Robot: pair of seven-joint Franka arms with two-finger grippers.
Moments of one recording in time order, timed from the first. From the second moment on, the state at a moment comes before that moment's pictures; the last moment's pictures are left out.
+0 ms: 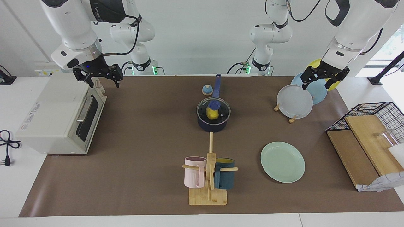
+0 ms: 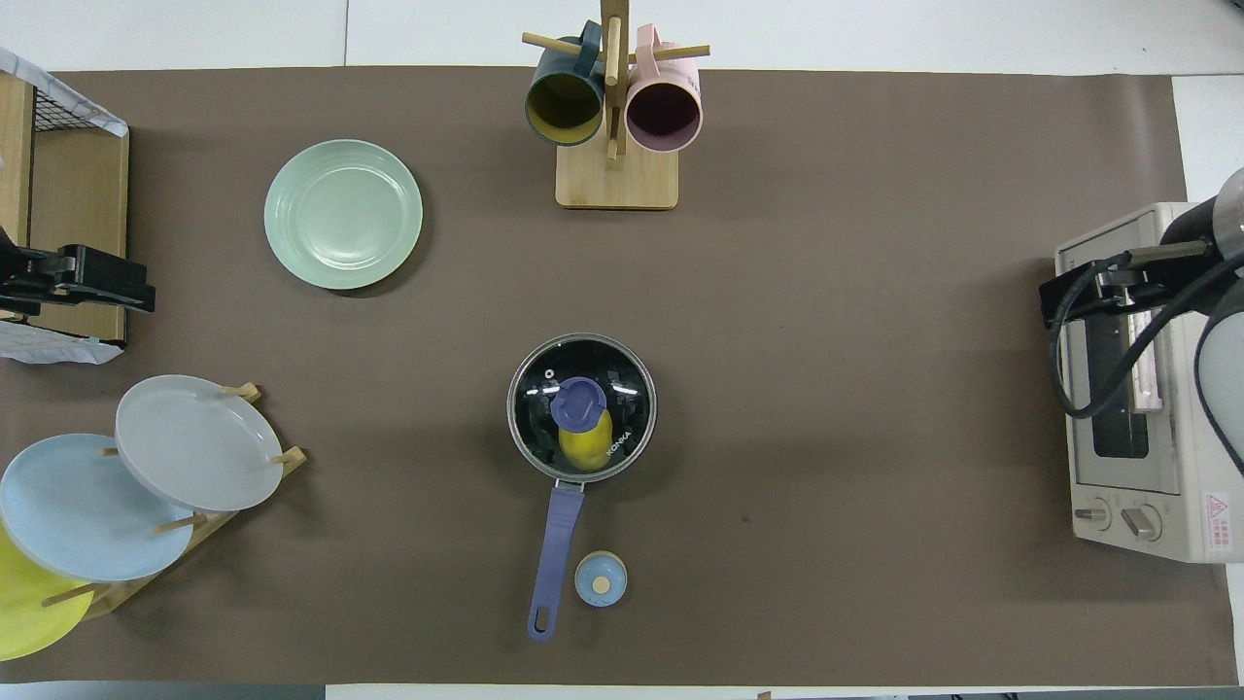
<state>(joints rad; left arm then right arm) -0.09 -0.01 0.01 -1.59 0.01 1.56 -0.02 0.07 0.02 -0.02 -1.55 -0.07 1.48 0.01</state>
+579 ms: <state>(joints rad) -0.09 -0.01 0.01 -1.59 0.01 1.56 -0.02 0.04 0.02 -0.02 -1.55 -0.06 1.48 0.01</state>
